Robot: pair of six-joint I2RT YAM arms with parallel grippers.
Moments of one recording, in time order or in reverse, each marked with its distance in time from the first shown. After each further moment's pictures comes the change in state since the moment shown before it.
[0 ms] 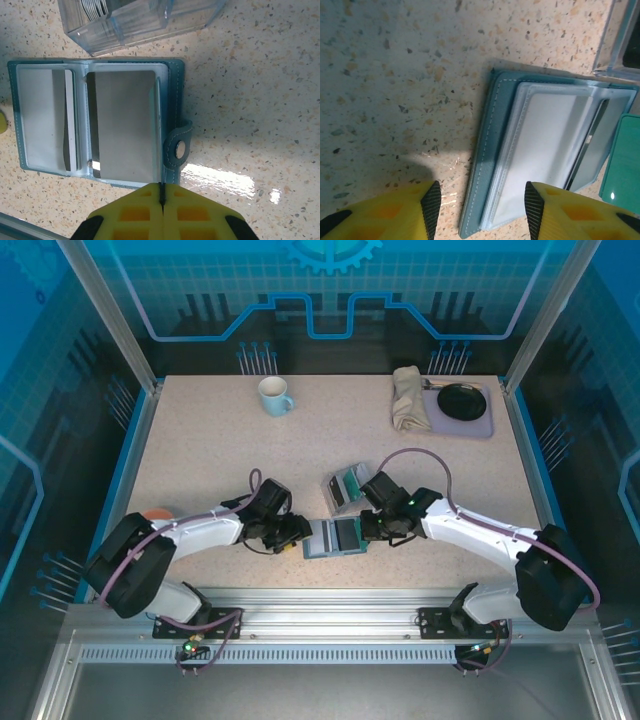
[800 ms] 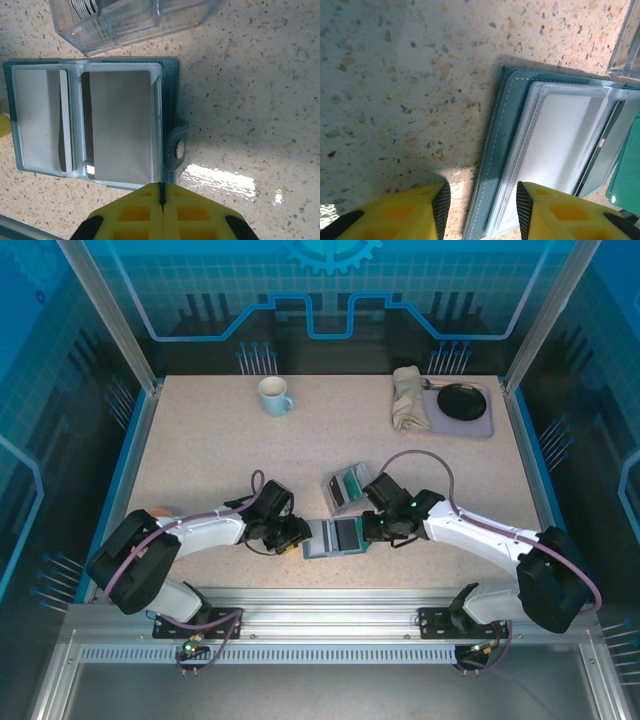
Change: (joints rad) left arm -0.010 0.023 0.000 0.008 -0.008 -0.015; right arm -0.014 -0.015 -0.031 0.027 -0.009 0.000
